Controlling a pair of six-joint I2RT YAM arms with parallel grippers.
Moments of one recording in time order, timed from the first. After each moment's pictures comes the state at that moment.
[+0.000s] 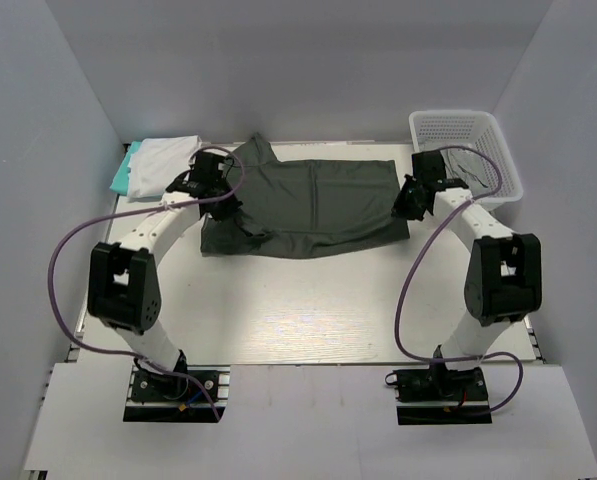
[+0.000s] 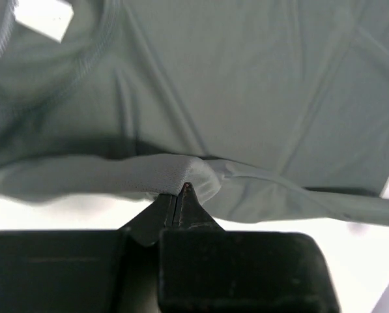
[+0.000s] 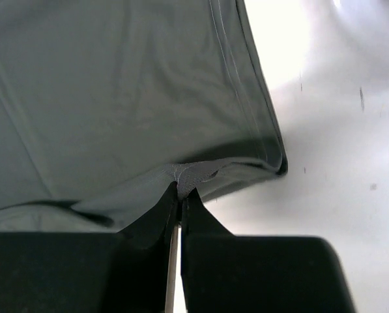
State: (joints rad) left arm -0.26 1.66 1.28 -0.52 -0.01 -0.73; right arm 0.16 1.70 1.25 -0.50 0.00 0.53
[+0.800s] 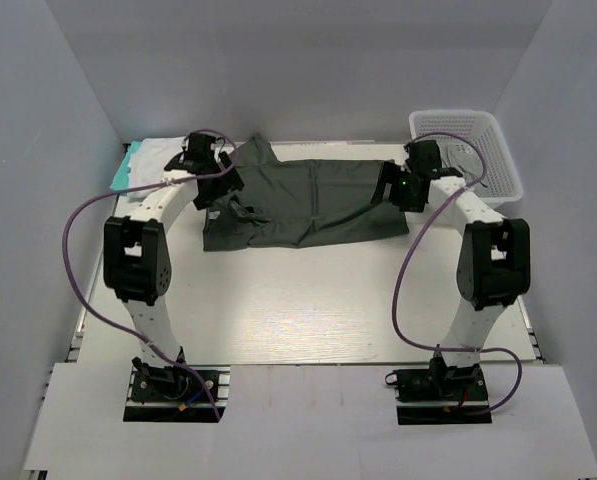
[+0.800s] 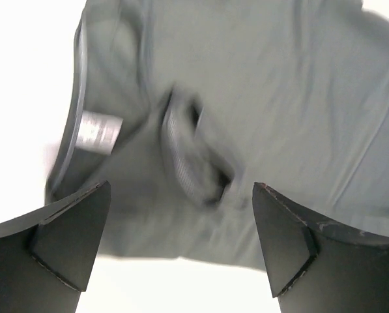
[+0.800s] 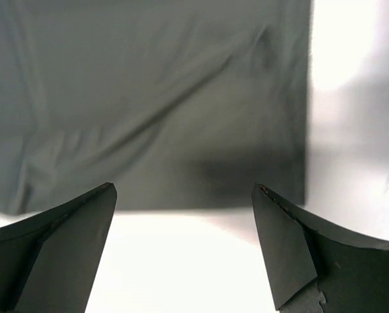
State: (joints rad) left arm -0.17 1.94 1.58 -0.55 -0.07 -0.60; right arm 0.15 1.86 1.43 -0.49 -0.14 0.31
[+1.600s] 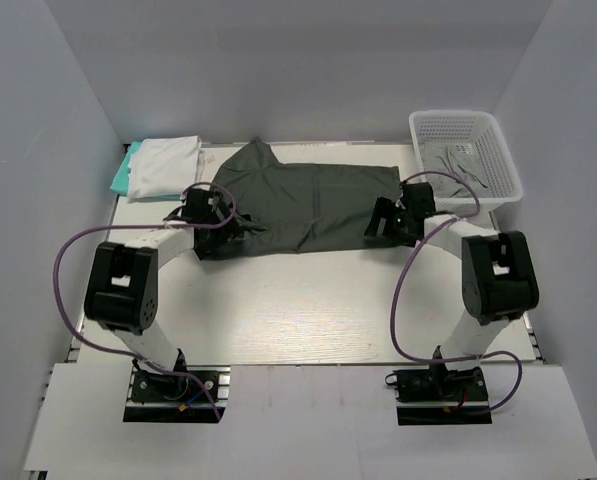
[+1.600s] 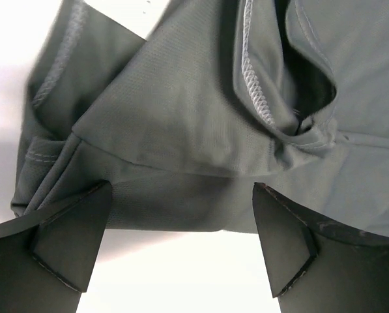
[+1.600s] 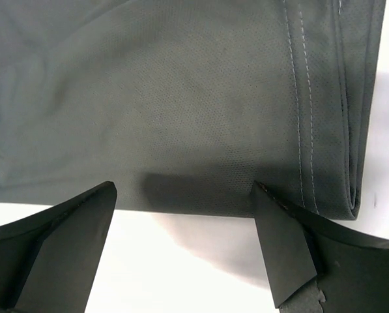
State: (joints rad) left arm -0.18 1.73 1.00 -0.25 0.02 -0.68; right arm 0.19 1.77 1.02 -0.19 -0.17 0.38
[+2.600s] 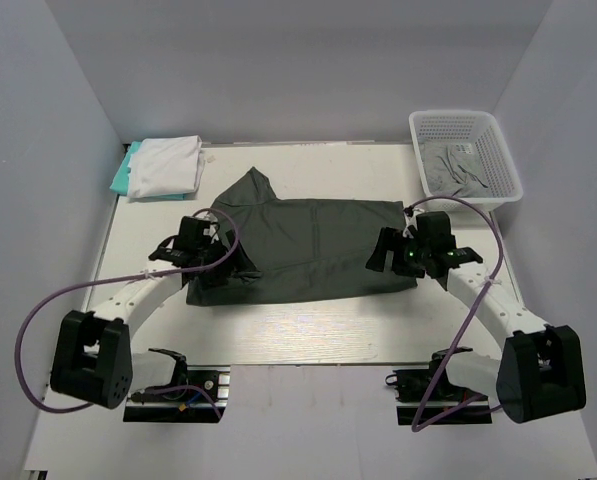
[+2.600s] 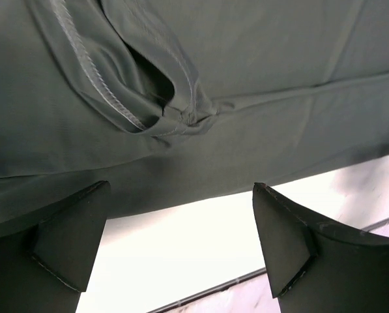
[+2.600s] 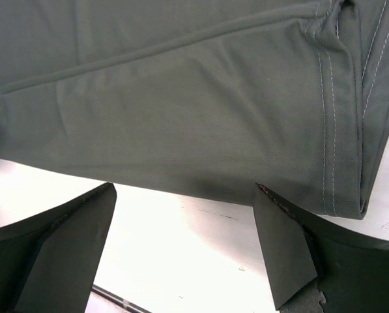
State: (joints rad) left arm -0.27 1.23 0.69 -0.40 0.24 -0.65; right arm 0.25 1.16 0.69 -0.40 -0.28 0.36
